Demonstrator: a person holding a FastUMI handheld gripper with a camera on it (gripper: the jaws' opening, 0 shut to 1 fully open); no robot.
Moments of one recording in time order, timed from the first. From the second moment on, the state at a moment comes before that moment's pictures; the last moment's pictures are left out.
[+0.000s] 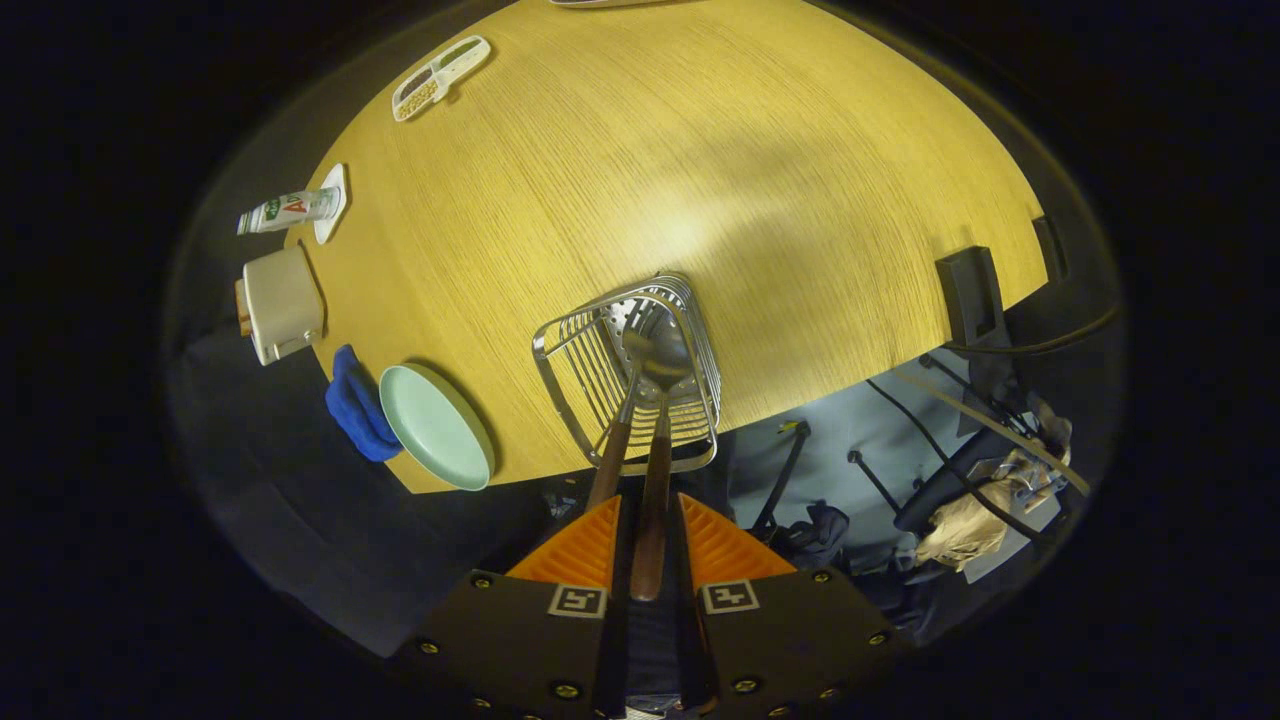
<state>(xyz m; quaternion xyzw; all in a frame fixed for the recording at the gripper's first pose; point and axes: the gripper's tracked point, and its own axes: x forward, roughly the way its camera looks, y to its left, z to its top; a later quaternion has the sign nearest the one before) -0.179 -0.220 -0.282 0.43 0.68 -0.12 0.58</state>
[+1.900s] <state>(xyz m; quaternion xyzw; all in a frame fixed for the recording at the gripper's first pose) -0.053 -0.286 0.040 0.06 0.01 -0.28 0.96</state>
